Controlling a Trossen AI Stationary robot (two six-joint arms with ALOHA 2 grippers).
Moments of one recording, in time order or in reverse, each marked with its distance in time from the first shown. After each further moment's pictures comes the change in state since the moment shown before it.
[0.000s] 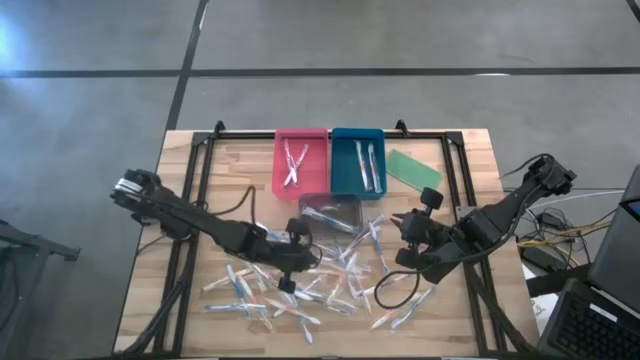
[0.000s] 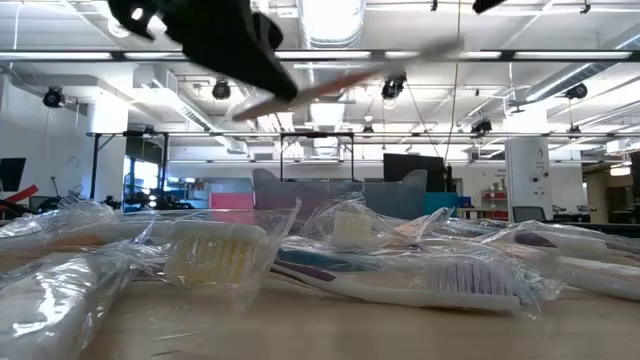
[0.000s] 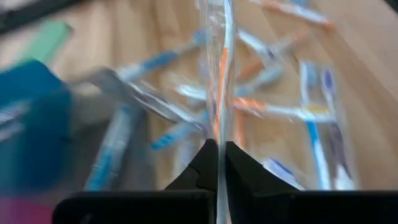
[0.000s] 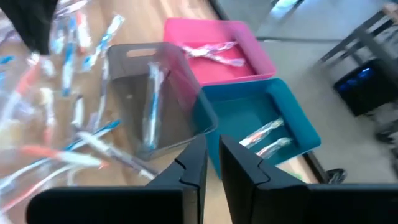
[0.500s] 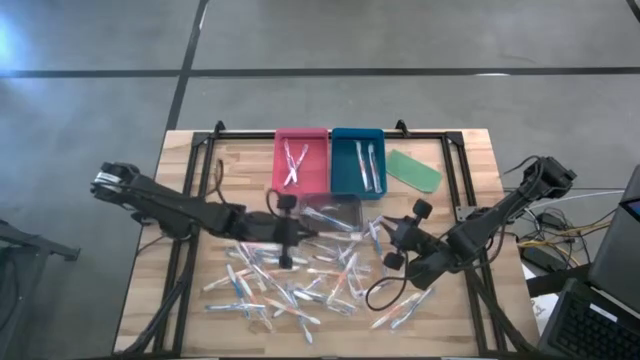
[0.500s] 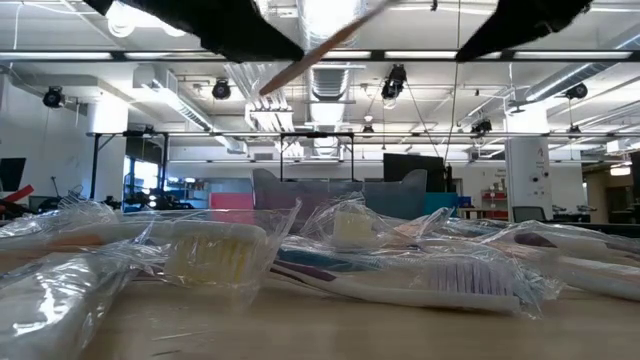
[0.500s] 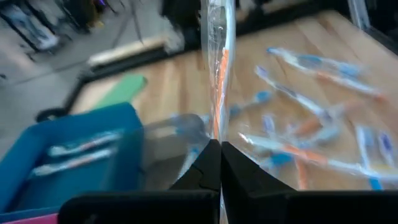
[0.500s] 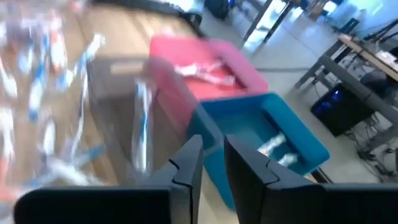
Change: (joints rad) left arm 0.123 -0.213 -0.199 0.312 -0.013 0.090; right arm 0.002 -0.006 -0.351 0.497 0.195 -0.081
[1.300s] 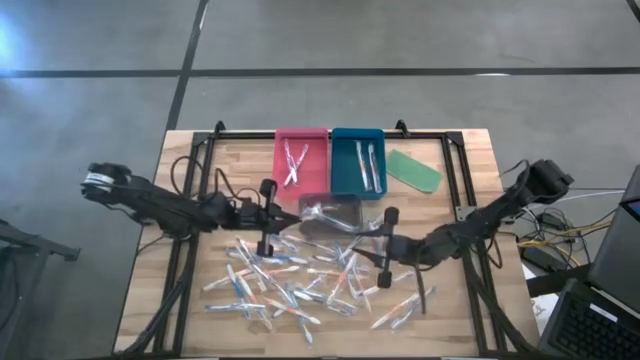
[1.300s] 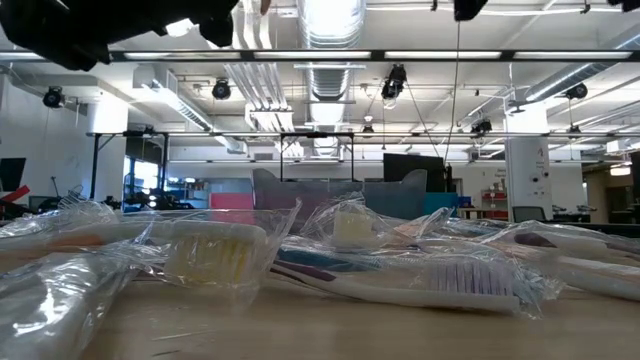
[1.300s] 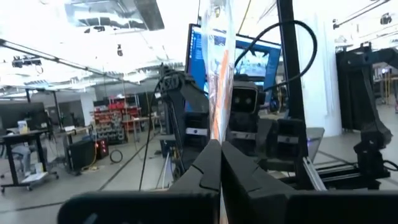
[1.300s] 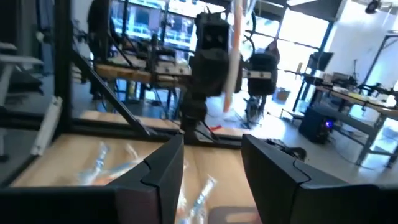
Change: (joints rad) left arm 0.088 -0.074 -0.361 0.995 0.252 -0.008; right arm -0.107 0.062 -0.281 1.447 -0.460 -0.805
